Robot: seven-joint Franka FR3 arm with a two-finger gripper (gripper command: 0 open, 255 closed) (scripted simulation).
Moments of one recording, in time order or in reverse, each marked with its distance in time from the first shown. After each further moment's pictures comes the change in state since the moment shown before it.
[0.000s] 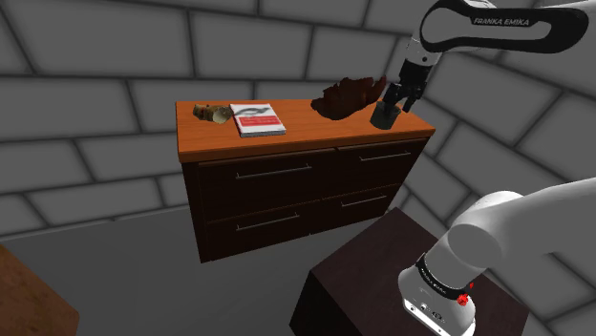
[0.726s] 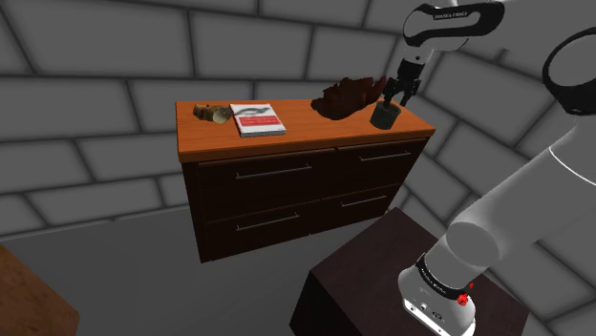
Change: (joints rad) arm -0.041 0.411 -0.202 0.320 0.110 0.050 -0.211
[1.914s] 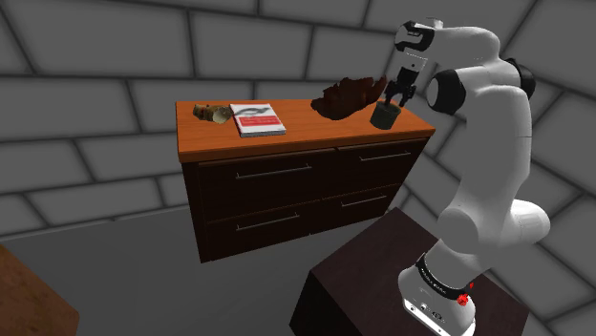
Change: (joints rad) arm -0.313 0.767 -0.070 0.839 0.367 -0.242 -0.247
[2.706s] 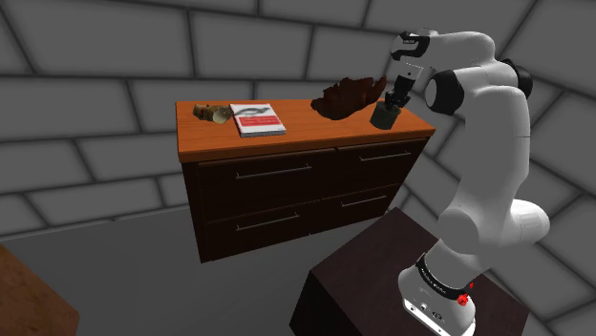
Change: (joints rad) arm 0.010 0.008 0.002 -0.075 0.005 0.080 -0.013
